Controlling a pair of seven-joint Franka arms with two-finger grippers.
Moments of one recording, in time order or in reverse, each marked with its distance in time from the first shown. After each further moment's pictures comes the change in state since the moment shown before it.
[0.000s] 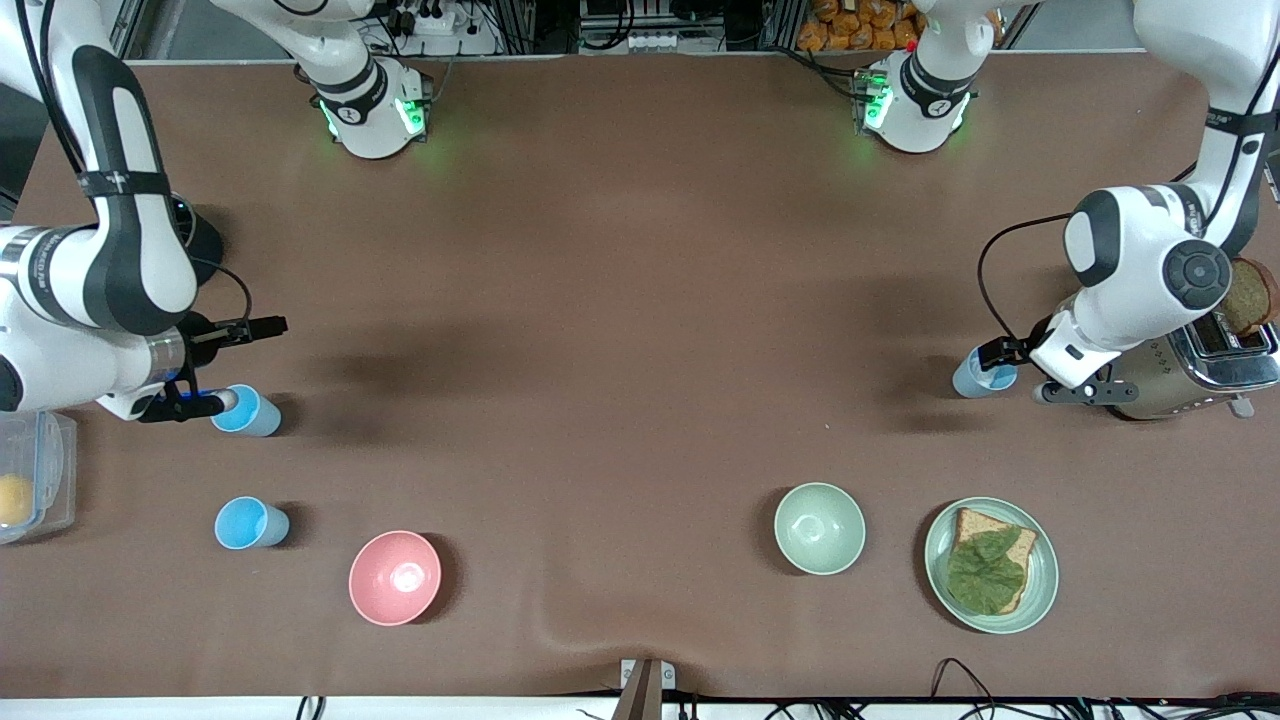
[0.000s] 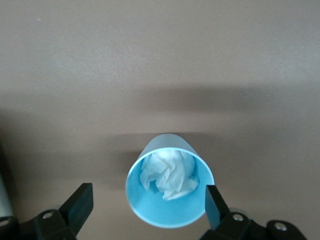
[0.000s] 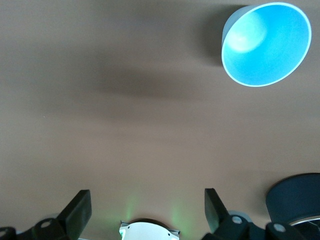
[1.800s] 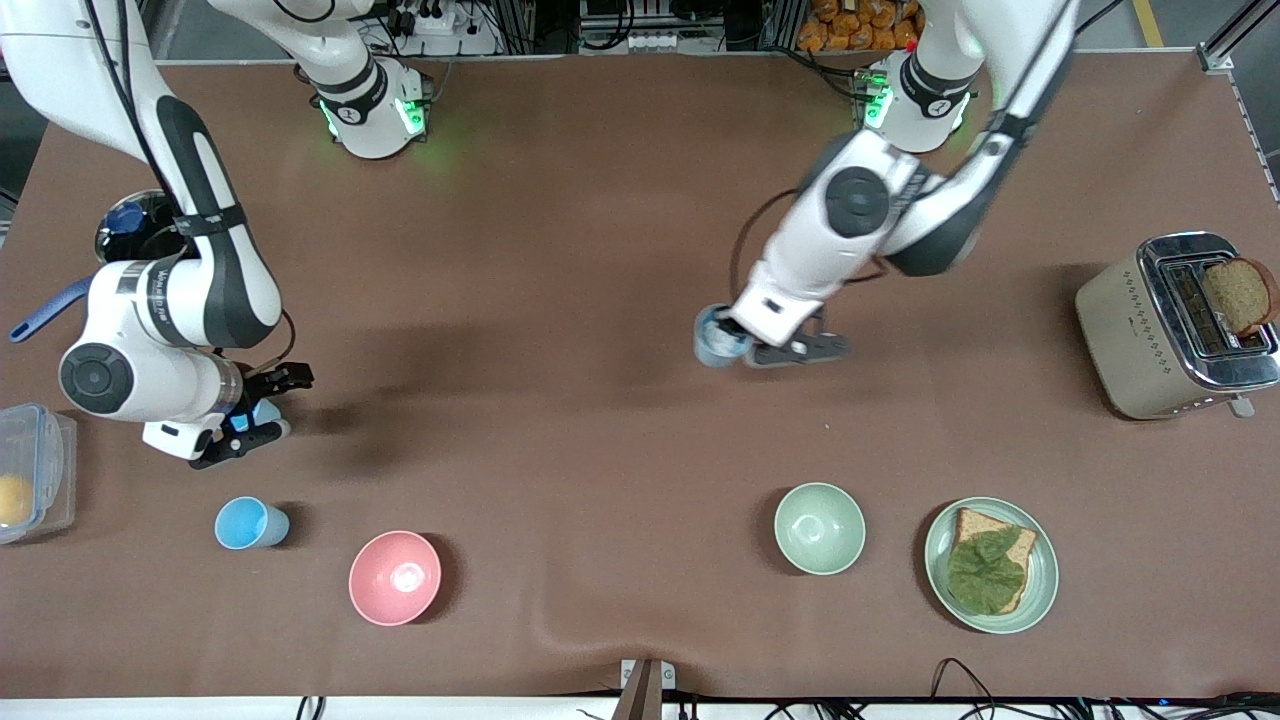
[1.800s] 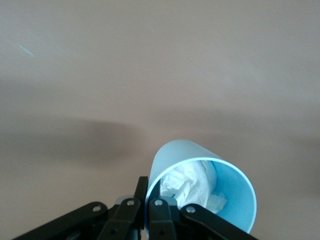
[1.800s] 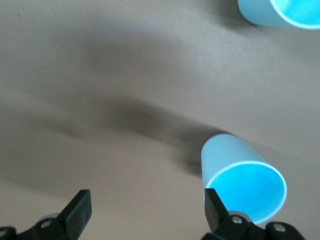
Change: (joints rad) left arm -0.324 0.133 -0.448 0.340 -0.010 -0.119 -0.904; right arm 0.067 0.068 0.009 -0.114 -0.139 0.482 -0.173
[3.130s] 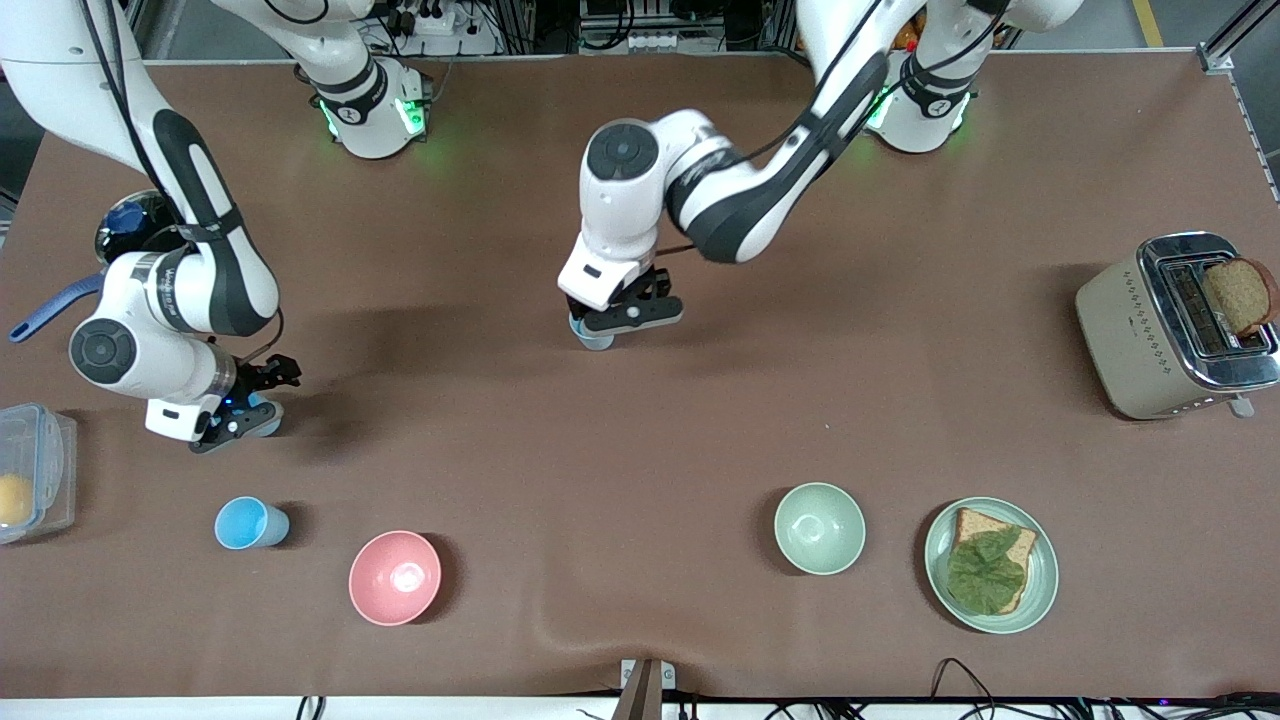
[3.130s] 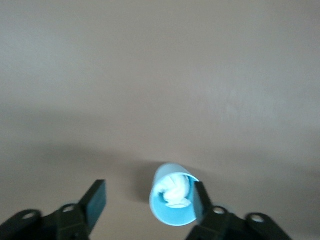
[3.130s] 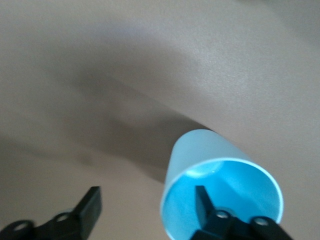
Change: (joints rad) left arm -0.483 0.153 0.294 0.406 0.169 -0.195 -0.303; right arm -0.096 -0.004 -0.012 -0.177 -0.028 0.256 -0.202
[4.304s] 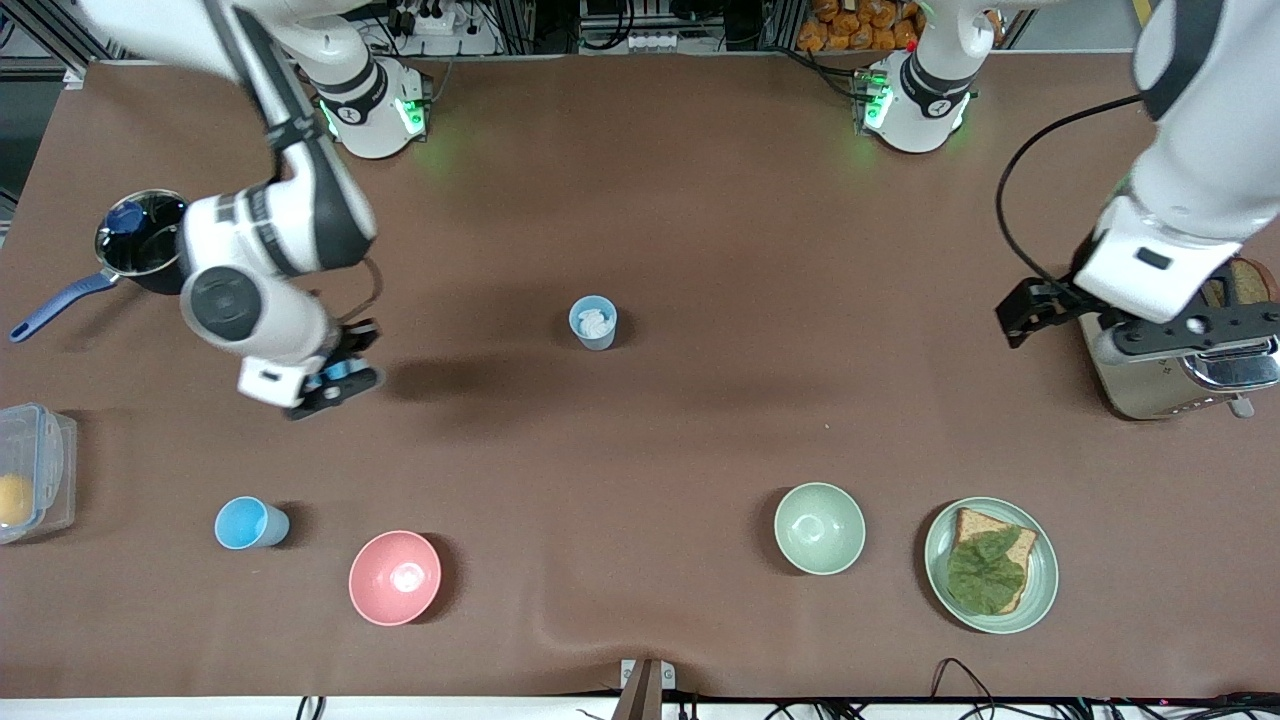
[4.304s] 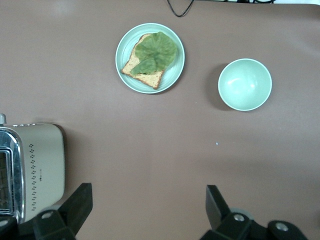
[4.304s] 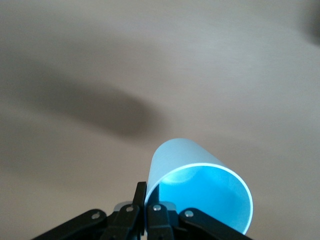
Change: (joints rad) left arm 0.670 -0.409 0.014 -0.019 -0.048 -0.413 0.841; right arm 0.405 -0.183 0.033 0.104 0.067 -0.389 0.528
